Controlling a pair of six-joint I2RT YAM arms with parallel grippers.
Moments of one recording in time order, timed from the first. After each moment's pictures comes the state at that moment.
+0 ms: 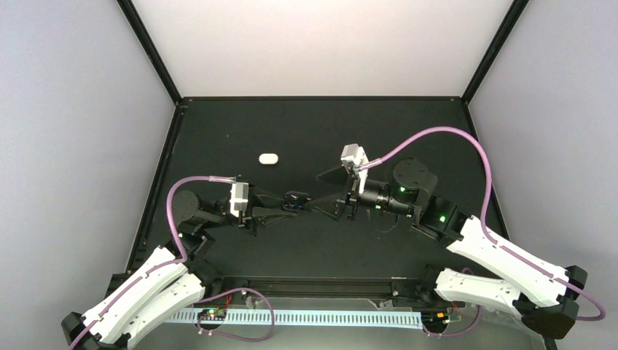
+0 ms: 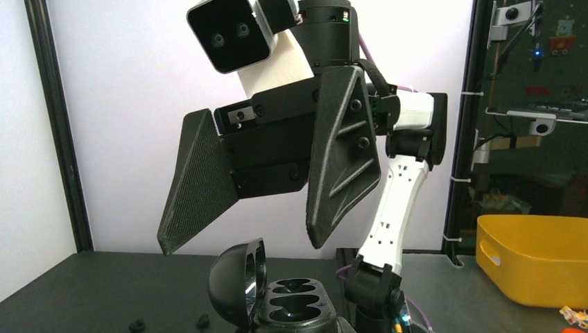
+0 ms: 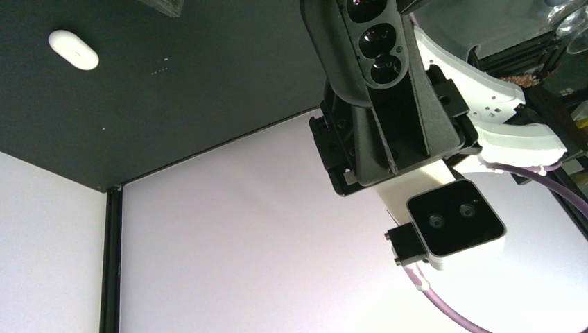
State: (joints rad) left arm -0.65 0.61 0.56 0.37 0.84 -0.24; right arm 0.98 0.93 1.01 -0.14 -0.32 0.25
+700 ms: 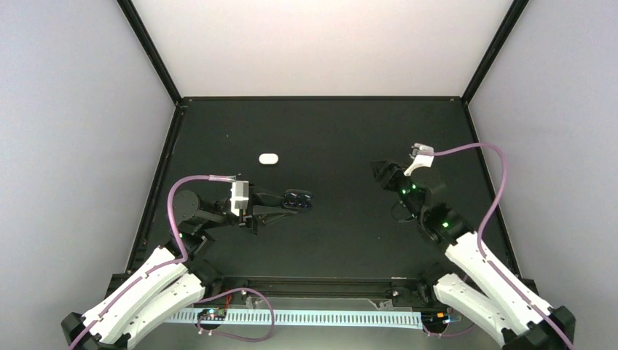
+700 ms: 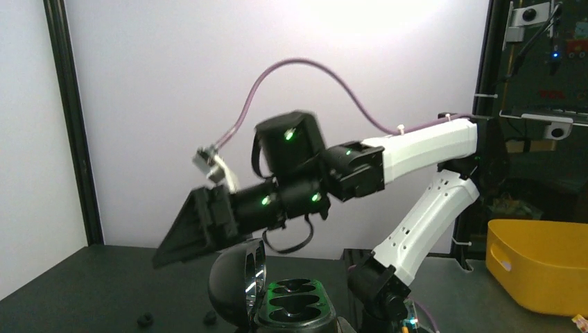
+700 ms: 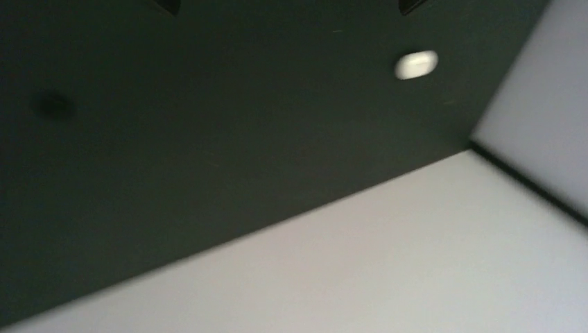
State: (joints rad) left arm -0.65 0.61 0.56 0.35 0.80 -0.24; right arm 0.57 0.76 0.67 -0.14 0.24 0.58
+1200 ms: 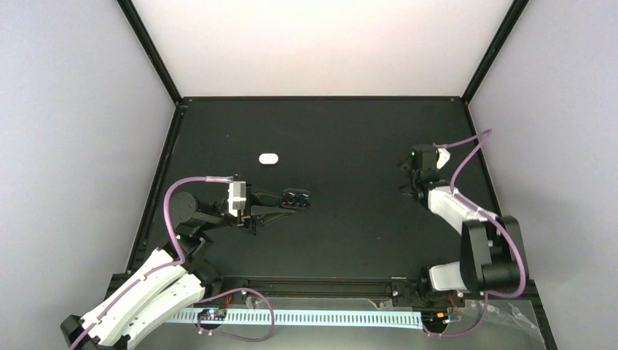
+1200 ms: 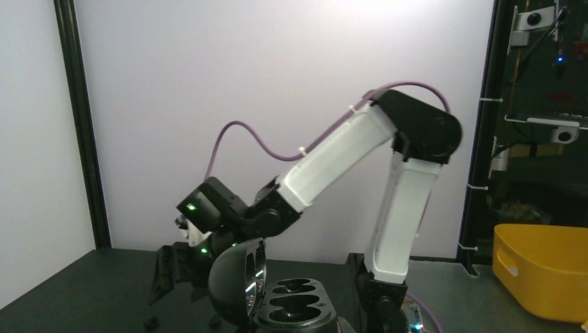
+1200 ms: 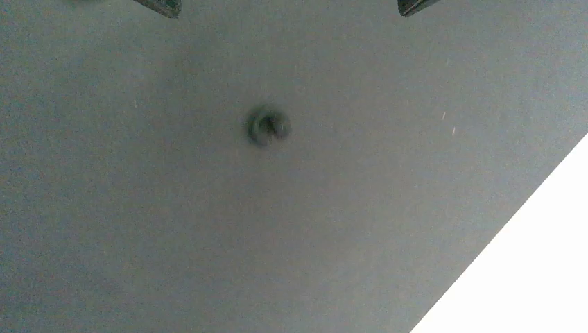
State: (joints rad) left arm -0.65 0.59 0.56 0.34 0.78 -0.24; right arm 0.16 1.31 0.62 0.01 0.27 0.85
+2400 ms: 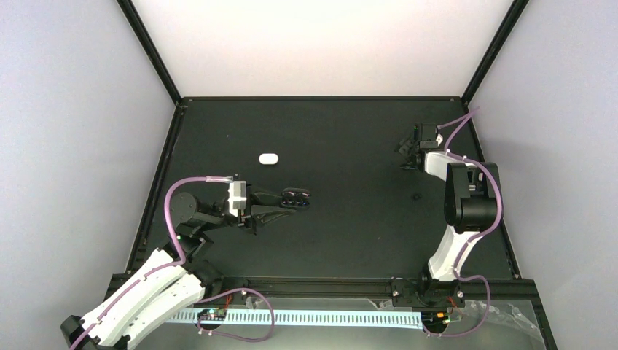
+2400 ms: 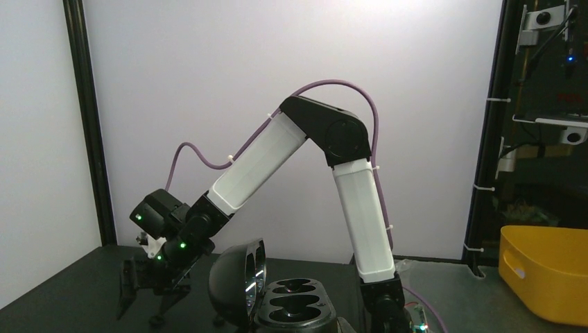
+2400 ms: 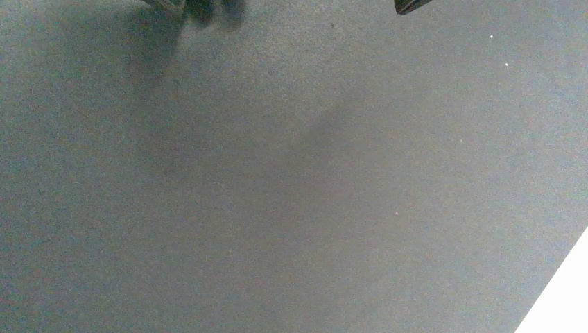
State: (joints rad) left arm -0.65 0.58 0.56 0.34 0.77 -0.24; right arm 0.01 1.85 1.04 -0.04 0.06 0.79
